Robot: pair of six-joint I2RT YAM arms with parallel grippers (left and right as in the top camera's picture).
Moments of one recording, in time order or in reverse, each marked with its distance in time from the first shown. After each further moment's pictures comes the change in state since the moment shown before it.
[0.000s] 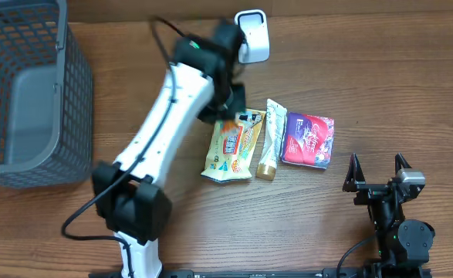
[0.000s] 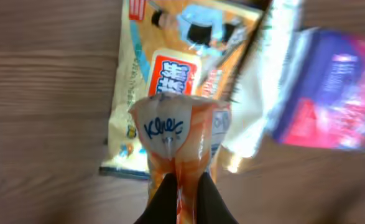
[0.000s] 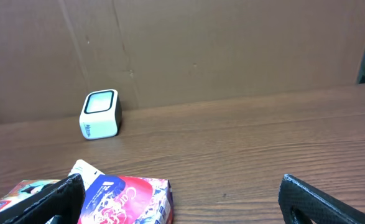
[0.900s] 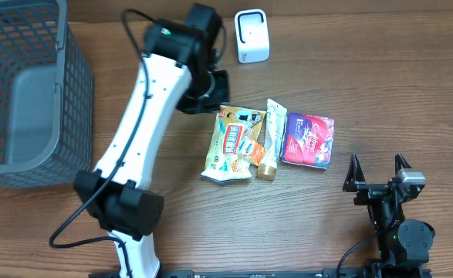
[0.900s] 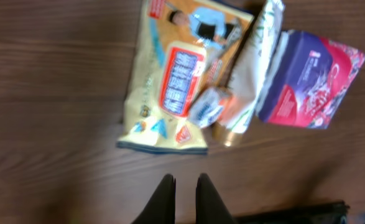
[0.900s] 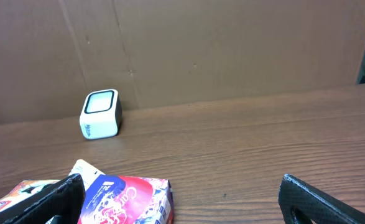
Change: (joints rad) left arm 0.111 -0.001 0.257 -0.254 0.076 0.072; right arm 0.000 0.000 0.000 -0.001 0.000 0.000
